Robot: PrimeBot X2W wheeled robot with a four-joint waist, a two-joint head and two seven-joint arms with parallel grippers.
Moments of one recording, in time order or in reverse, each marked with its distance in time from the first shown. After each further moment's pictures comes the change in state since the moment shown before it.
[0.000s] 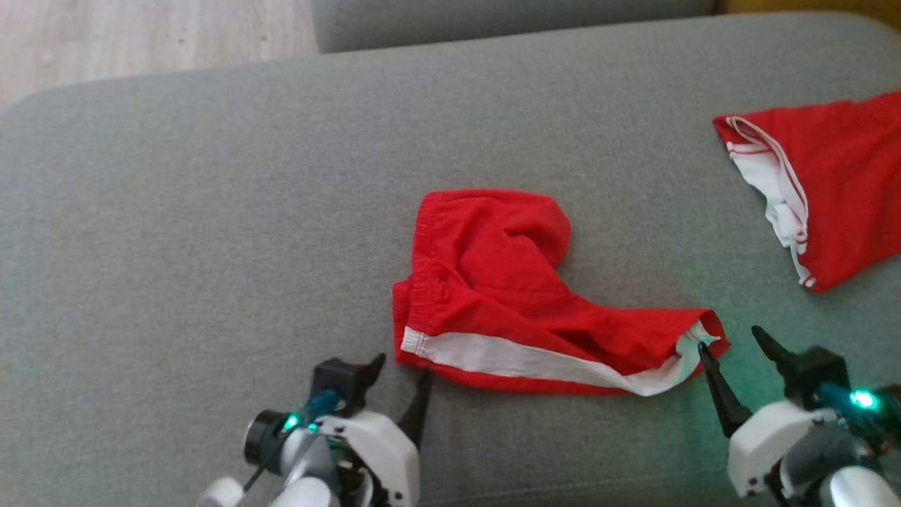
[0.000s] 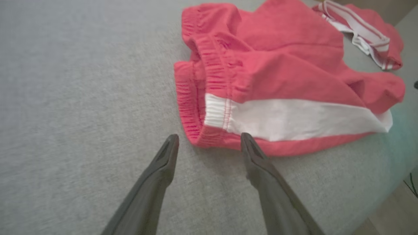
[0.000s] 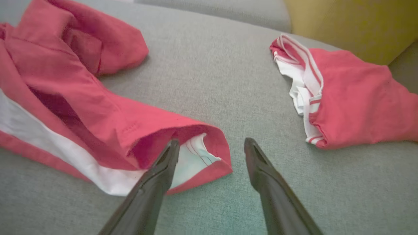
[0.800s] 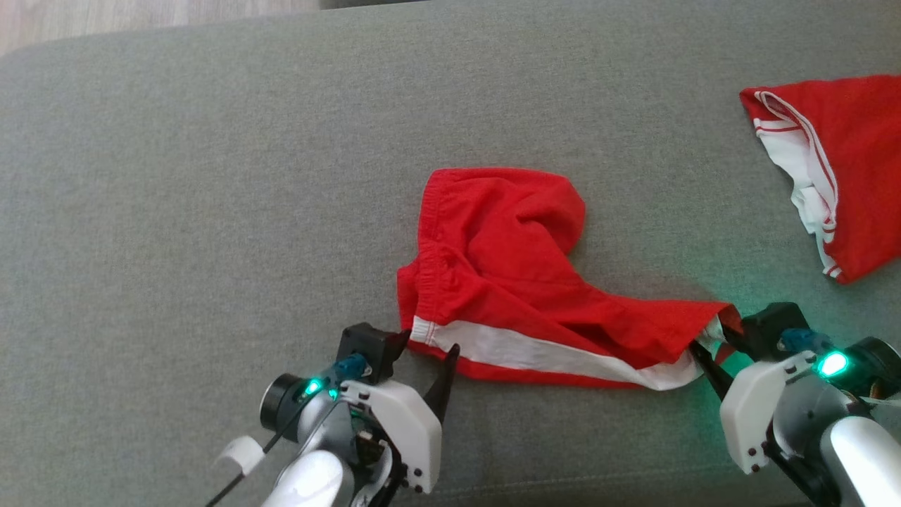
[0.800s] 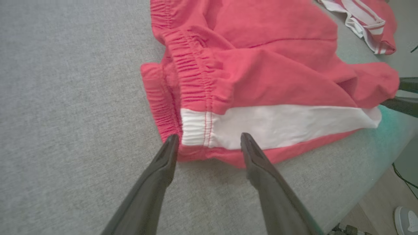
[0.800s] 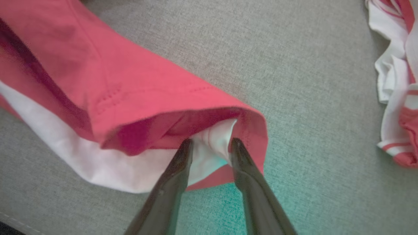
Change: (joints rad) left arm -0.055 0.011 -0.058 -0.127 0.003 0.021 0.191; right arm -0.161 -0.218 0.245 0.048 0.182 0.000 0.284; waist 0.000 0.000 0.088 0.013
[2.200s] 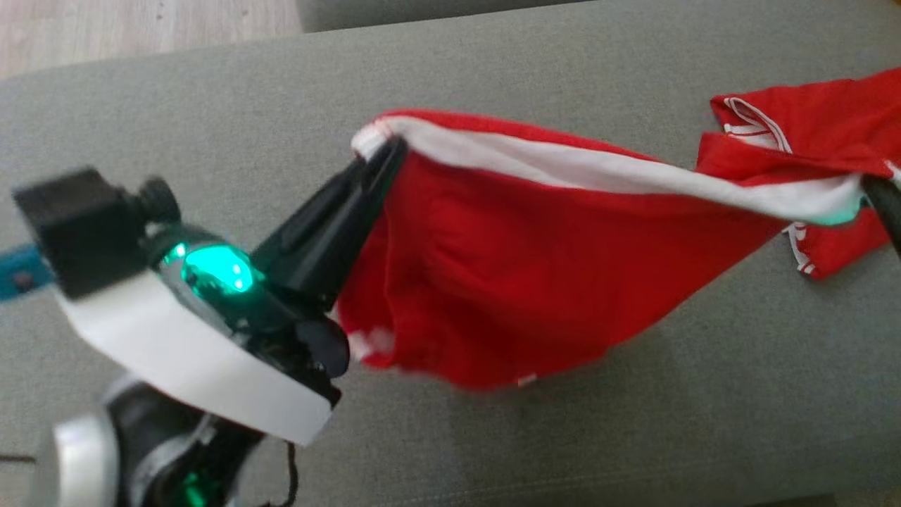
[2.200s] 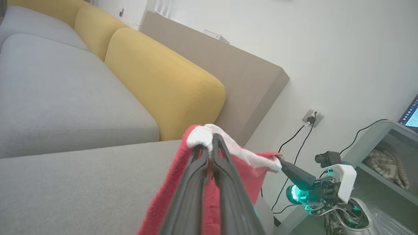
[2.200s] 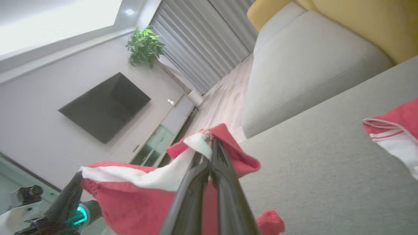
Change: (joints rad) left arm -0.112 0.054 0.274 -0.817 -0.533 0.010 0.311; right arm 0.027 0.329 -0.656 -0.658 0.991 0.000 0.414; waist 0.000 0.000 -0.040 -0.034
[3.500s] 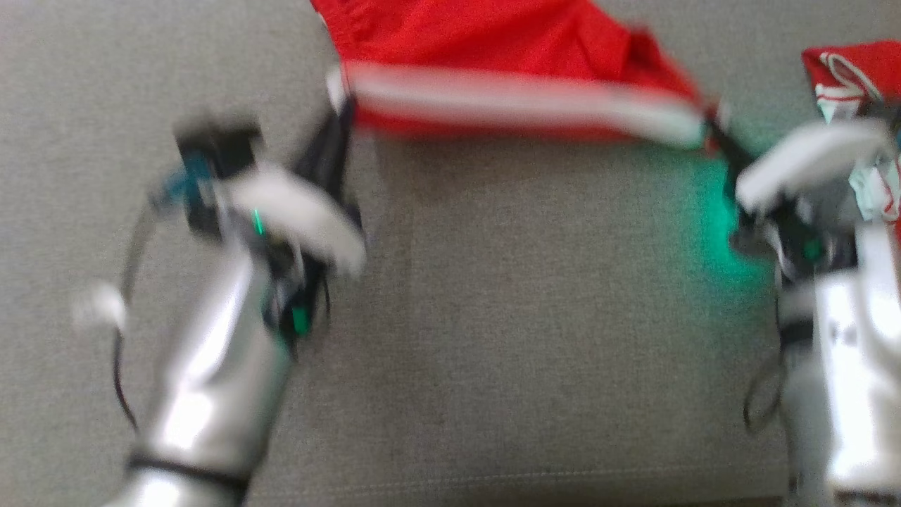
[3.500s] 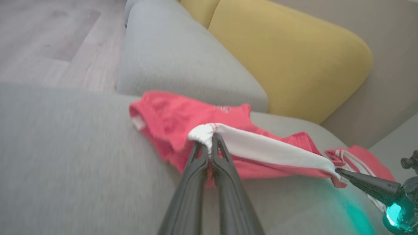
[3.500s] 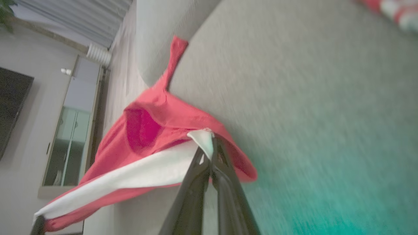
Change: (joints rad) left arm -0.470 -0.057 -0.097 1.259 0.217 -0.213 -0.696; right arm -0.687 0.055 0.133 1.180 -0.504 0.000 -0.320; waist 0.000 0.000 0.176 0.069
